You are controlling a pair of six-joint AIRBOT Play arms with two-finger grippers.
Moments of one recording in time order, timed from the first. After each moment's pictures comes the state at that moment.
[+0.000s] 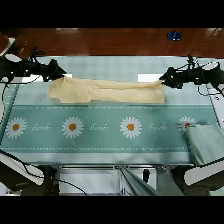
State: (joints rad) left arm 0.21 -1.88 1.61 0.73 -1.11 -1.37; right arm -0.23 -1.78 1.40 -0.74 1.02 1.36
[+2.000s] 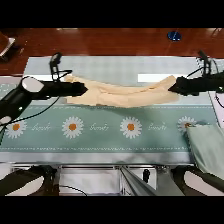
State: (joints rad) left arm -0.25 -1.23 0.93 0.80 -0.71 -1.26; right arm -0.22 -1.17 1.06 -0.95 1.19 1.31
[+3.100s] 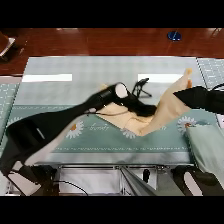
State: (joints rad) left arm -0.78 -1.82 1.57 0.69 -0.90 -1.47; right arm -0.12 -0.63 0.92 -0.81 1.25 1.41
